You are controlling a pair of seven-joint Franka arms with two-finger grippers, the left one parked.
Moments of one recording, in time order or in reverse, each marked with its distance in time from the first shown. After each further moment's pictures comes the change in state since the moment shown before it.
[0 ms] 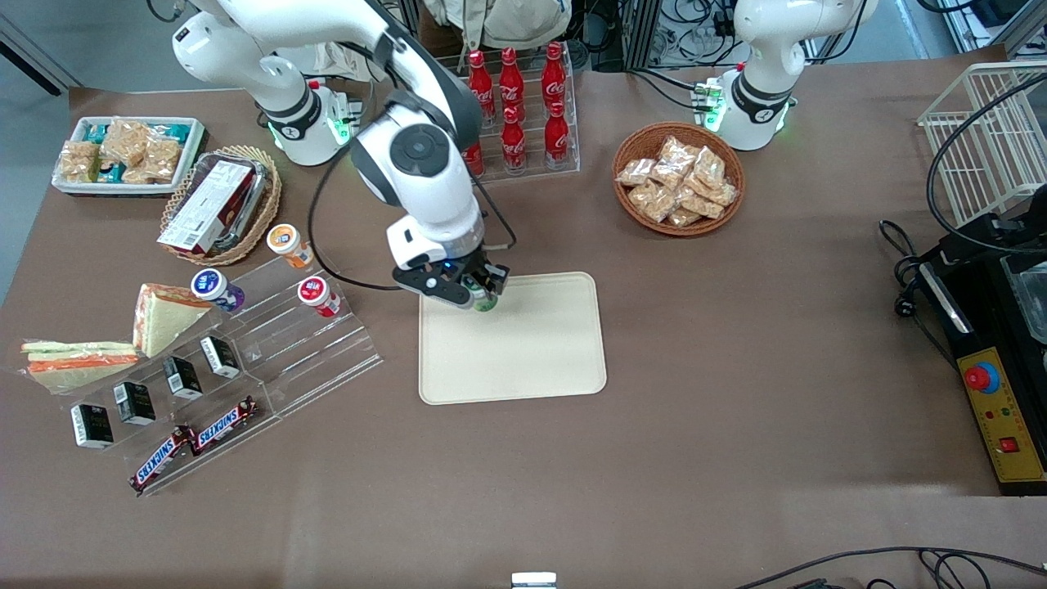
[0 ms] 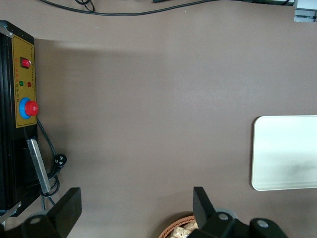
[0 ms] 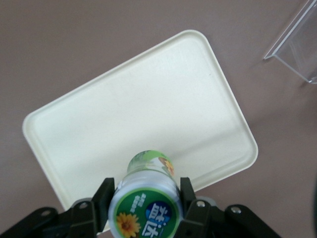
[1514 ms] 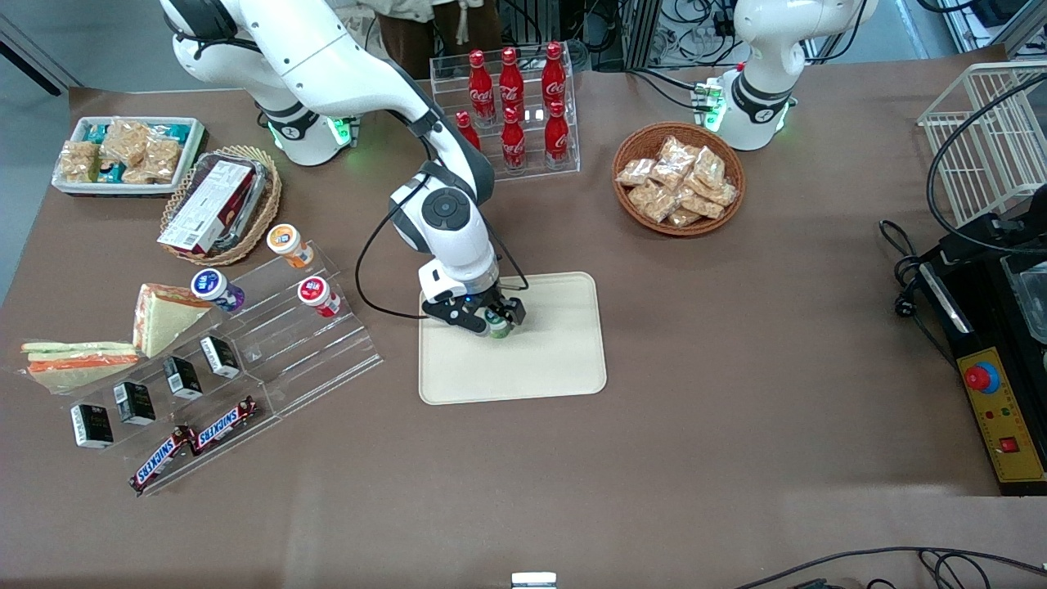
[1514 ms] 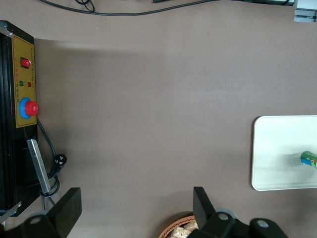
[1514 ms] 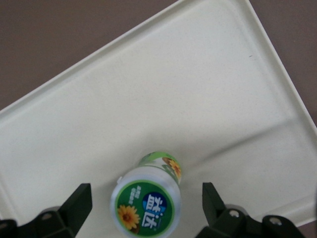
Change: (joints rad) arm 0.008 0.174 -0.005 -0.099 -0.002 0.361 0.035
